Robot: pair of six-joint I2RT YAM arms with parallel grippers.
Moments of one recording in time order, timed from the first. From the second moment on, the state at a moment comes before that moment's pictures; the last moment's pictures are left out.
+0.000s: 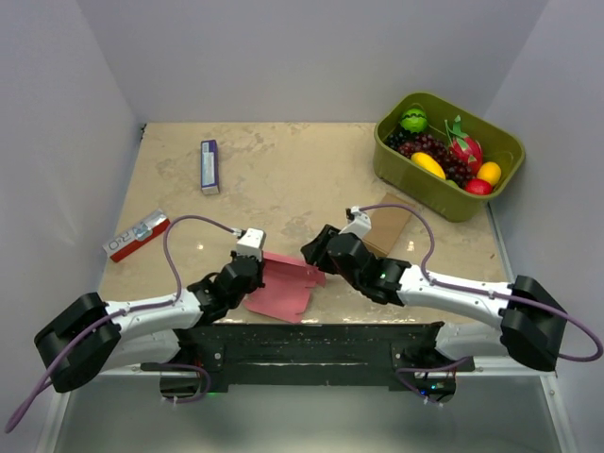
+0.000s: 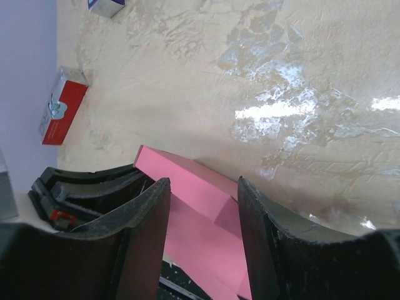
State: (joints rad) left arm -0.88 1.10 0.28 0.28 -0.49 -0.39; right arm 1.02 1.27 0.70 0.01 0.44 1.10
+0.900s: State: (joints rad) left arm -0.90 1.14 0.29 0.30 -0.58 -0.44; right arm 1.04 1.34 0.65 0.06 0.34 1.13
